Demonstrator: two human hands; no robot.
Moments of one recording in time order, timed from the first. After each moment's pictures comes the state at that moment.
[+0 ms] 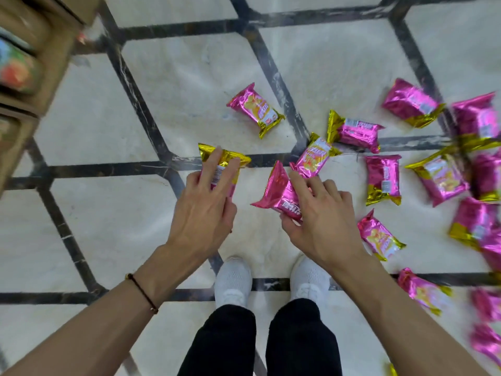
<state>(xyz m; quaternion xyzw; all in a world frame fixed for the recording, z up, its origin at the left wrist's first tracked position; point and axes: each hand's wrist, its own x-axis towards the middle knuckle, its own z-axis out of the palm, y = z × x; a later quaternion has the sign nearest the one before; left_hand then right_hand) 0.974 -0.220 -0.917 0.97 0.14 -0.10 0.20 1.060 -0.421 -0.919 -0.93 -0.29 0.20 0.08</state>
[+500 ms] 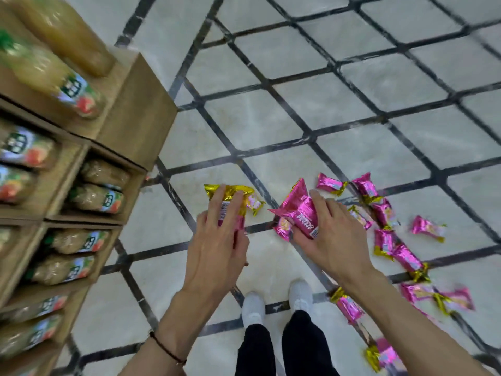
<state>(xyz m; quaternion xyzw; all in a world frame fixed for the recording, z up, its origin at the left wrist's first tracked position) 1.048 -0.220 -0.489 0.96 0.11 -0.02 0.25 1.129 -0.432 -0.524 -0.97 -0.15 0.09 0.15</state>
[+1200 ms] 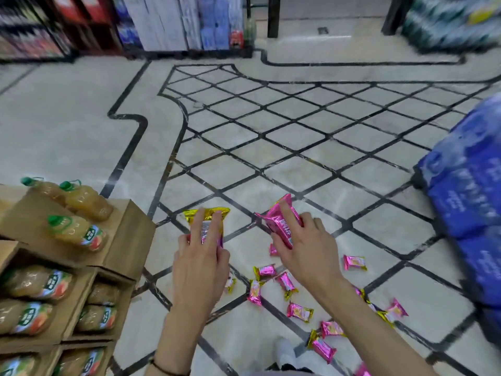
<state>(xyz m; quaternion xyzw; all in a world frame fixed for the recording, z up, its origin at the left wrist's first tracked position) 1.052 -0.299 -0.152 0.98 0.00 0.09 0.16 1.081 -0.512 -0.165 -0.99 -0.04 -0.10 0.13</state>
